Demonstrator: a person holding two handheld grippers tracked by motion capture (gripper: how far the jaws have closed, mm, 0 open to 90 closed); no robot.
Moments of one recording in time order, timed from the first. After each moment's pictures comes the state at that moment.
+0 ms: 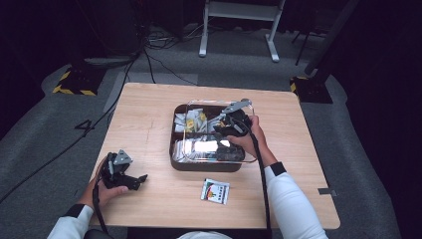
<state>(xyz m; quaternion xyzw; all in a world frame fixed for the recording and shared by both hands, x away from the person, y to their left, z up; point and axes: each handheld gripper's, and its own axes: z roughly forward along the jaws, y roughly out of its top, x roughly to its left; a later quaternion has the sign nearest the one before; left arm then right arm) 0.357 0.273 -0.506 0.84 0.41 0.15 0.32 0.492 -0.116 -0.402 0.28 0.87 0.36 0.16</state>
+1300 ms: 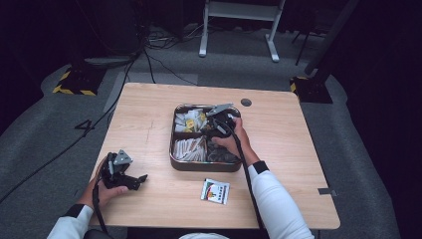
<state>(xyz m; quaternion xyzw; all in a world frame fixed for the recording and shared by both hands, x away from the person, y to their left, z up) 0.357 0.273 -0.506 0.84 0.41 0.15 0.32 0.506 -0.076 -0.432 0.29 0.88 0.35 0.14</state>
